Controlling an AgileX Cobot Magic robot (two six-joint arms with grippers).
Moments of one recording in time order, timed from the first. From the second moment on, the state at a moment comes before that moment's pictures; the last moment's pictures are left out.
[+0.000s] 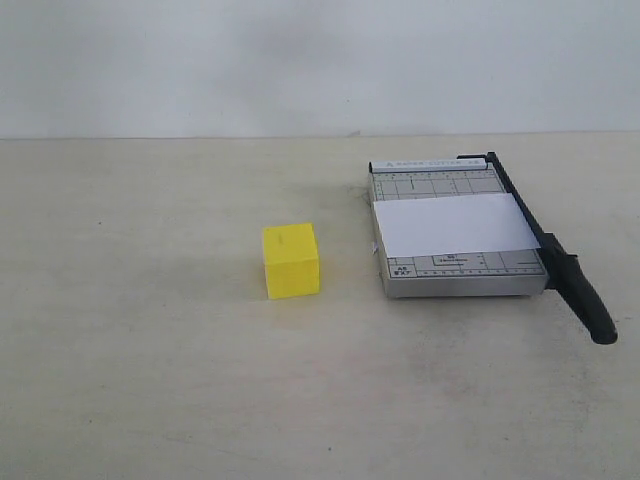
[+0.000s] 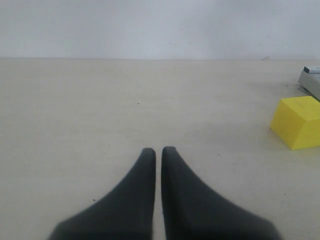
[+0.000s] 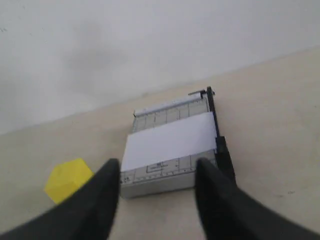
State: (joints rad) left arm -0.06 0.00 0.00 -0.03 0.33 -0.03; right arm 0.24 0.22 -0.23 -0.13 0.30 0.51
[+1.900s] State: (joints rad) left arm -0.06 0.00 0.00 -0.03 0.33 -0.03; right arm 0.24 1.62 -0.75 -0.42 0.47 0.36
